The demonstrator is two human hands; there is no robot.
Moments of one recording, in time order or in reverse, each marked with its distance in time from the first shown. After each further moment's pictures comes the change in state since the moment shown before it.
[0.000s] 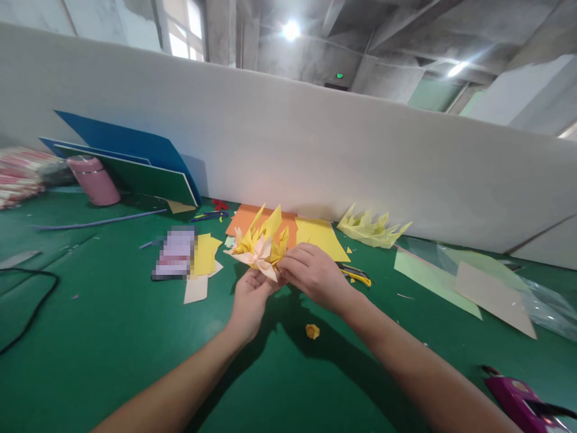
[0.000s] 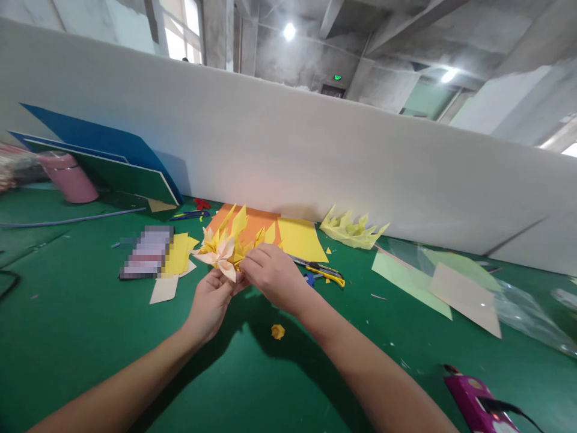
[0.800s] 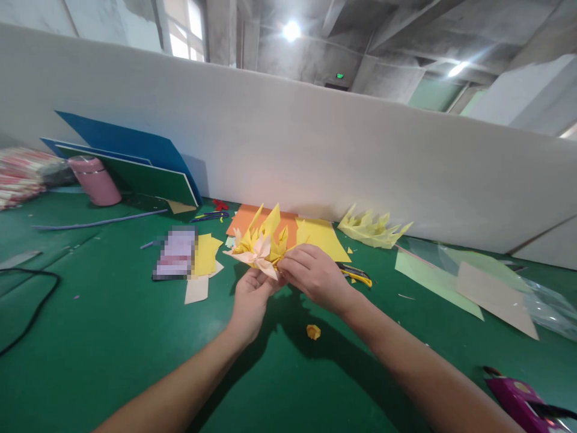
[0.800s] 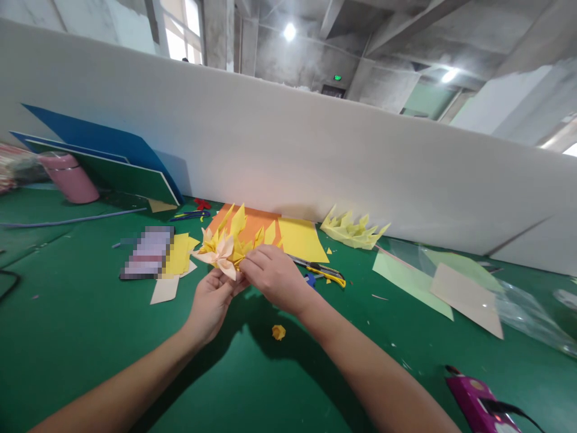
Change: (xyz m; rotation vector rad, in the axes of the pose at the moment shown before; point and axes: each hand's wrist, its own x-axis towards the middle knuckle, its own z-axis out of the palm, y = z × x) left_hand -0.001 0.001 0.000 -0.011 -0.006 -0.004; right_hand -0.001 0.000 0.002 -0.007 0.048 -0.032
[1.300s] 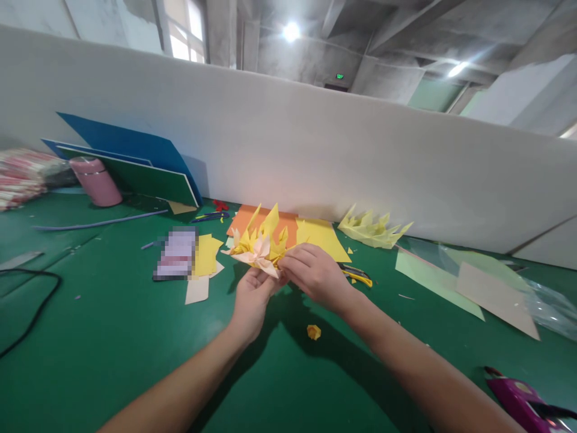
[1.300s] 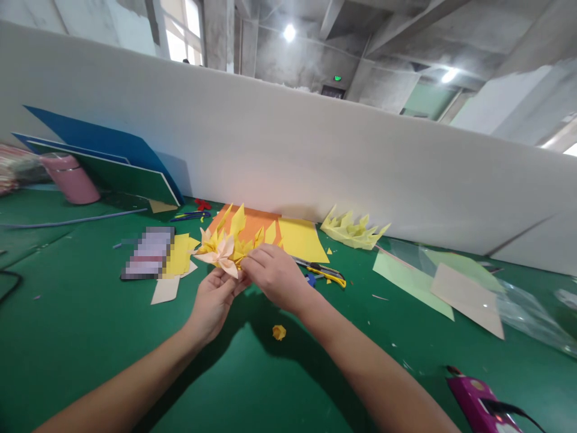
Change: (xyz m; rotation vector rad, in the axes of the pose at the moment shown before) left_hand 0.001 0.000 0.001 -0.023 0.008 -0.011; right_hand 0.001 0.001 -0.001 0.012 -0.006 0.037
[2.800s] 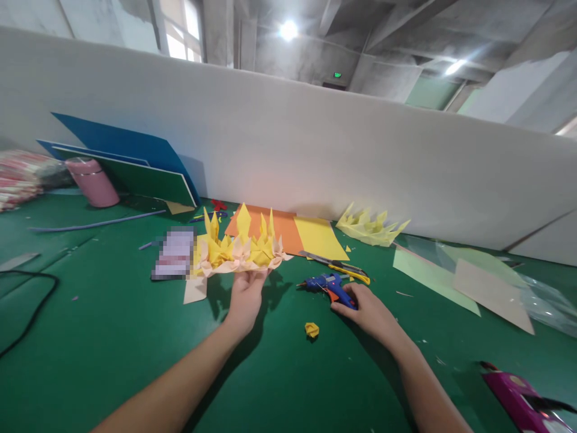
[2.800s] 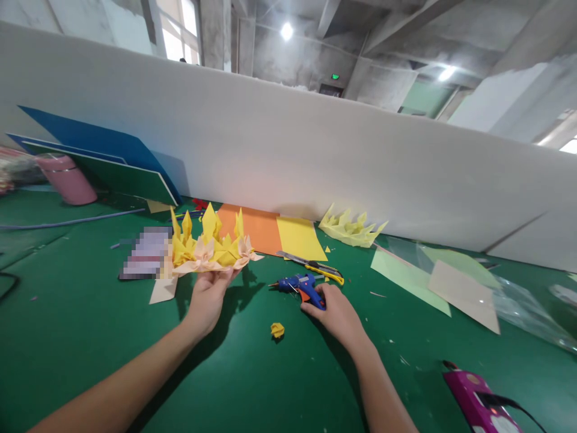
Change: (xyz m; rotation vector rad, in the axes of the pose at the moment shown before) left_hand 0.012 -0.009 -0.015 0.123 0.108 0.134; right_hand -0.129 0.003 -0.013 0.203 -0.469 1.222
